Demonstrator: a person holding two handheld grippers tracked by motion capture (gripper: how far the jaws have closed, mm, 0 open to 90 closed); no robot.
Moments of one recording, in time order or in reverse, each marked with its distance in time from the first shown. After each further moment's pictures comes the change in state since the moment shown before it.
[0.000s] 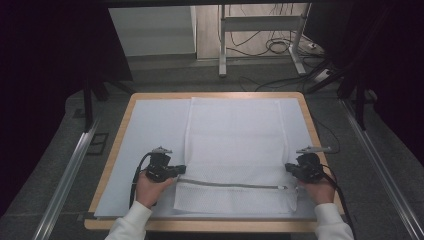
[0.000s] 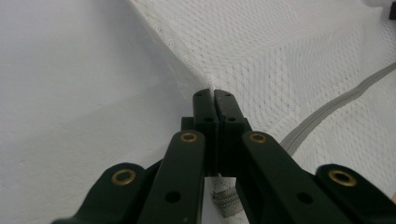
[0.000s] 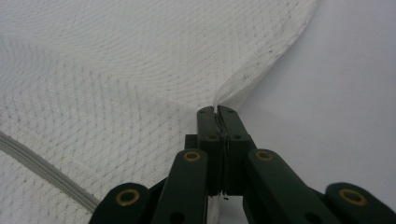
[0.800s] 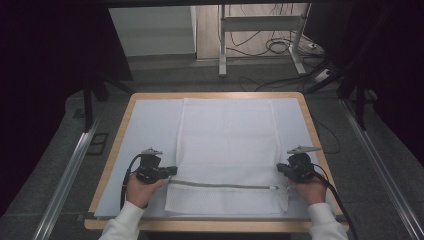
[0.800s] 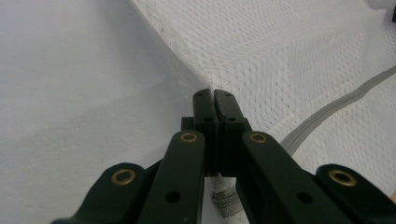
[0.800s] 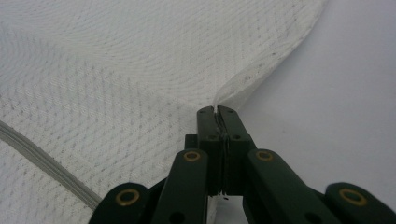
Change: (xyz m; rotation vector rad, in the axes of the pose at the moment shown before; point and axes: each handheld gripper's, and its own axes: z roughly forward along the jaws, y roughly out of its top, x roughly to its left) left arm 0.017 -0.010 -0.017 0.001 0.022 -0.020; right arm 0.020 0.006 0.011 -0.001 0.036 -0.040
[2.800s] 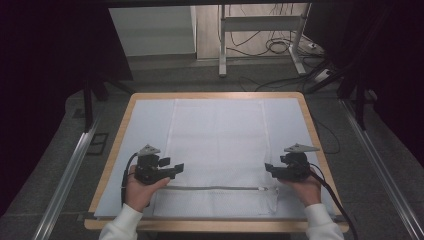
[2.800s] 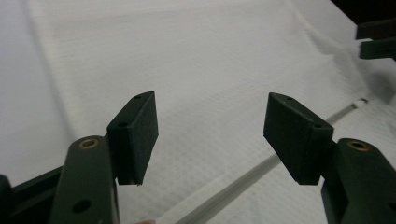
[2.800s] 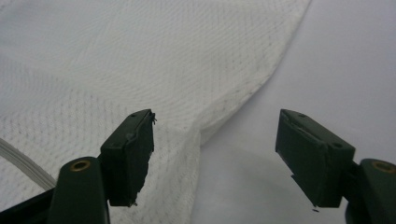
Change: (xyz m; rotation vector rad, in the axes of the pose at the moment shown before) left arm -0.034 0.010 -0.020 -0.159 -0.002 0.067; right arm 0.014 0.007 -0.003 -0.118 0.014 -0.004
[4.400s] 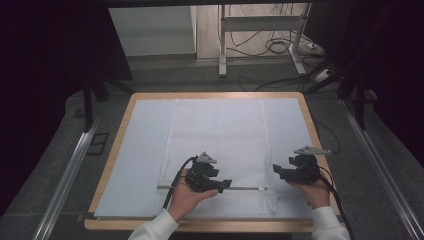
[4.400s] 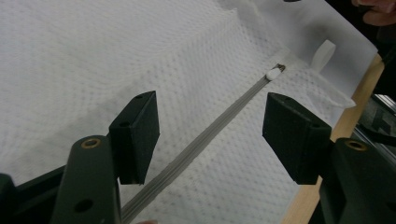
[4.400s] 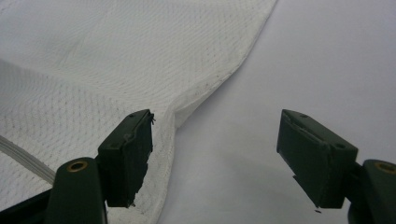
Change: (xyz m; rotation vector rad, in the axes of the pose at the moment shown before) left arm -0.100 0.010 0.078 0.177 -0.171 0.157; right arm -0.012 -0.008 -0.018 -0.019 -0.018 0.044
